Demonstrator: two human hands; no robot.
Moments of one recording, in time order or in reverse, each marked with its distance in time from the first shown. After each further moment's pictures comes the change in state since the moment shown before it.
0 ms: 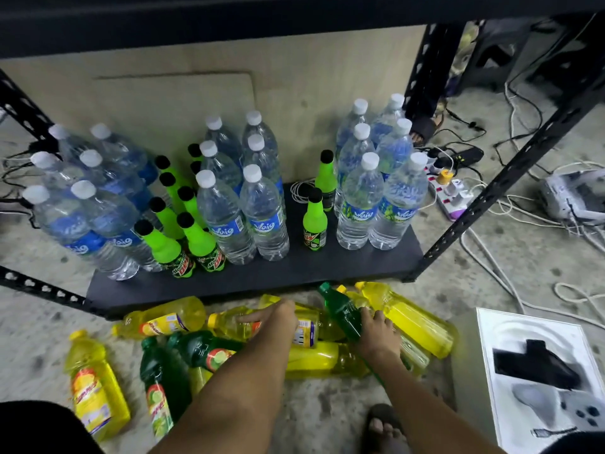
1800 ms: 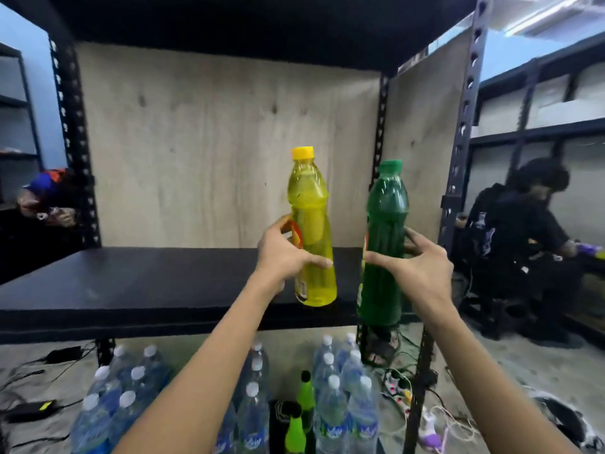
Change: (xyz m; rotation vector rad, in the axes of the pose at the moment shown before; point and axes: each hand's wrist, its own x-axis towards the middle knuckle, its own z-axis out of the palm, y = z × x) left_hand -0.489 0.256 -0.135 -0.110 -0.222 1.573; right_hand -0.293 -0.020 -0.488 1.098 1.180 -0.581
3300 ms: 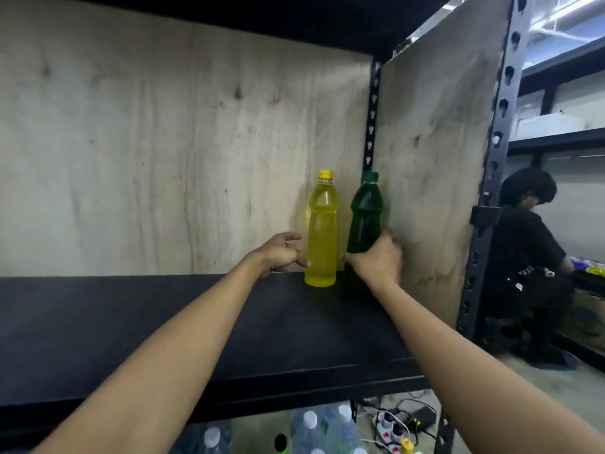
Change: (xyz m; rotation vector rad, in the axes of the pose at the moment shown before) left_hand 0.223 -0.095 0.086 0.144 -0.429 -0.213; right_hand 0.167 0.084 0.128 -0.334 0.006 0.091
